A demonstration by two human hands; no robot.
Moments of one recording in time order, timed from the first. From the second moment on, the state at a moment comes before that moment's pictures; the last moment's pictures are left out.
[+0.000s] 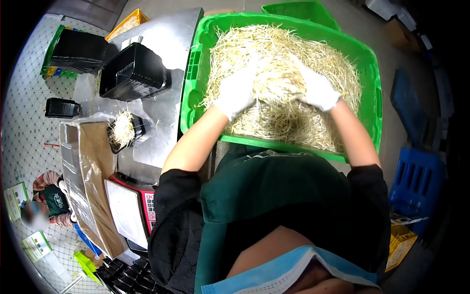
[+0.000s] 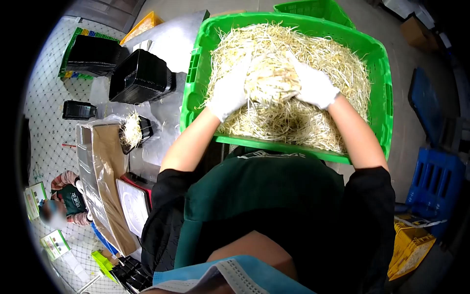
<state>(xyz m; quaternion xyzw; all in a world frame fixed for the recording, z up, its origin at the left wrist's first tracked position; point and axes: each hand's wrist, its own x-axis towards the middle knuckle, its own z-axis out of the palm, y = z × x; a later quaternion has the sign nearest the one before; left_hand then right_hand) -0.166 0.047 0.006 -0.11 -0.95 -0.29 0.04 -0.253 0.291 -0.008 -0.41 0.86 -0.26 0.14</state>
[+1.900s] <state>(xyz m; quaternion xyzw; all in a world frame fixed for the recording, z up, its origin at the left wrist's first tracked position) -0.120 -0.400 0.049 0.34 -0.93 -0.08 0.13 -0.240 0.188 -0.004 -0.29 0.95 0.03 0.06</state>
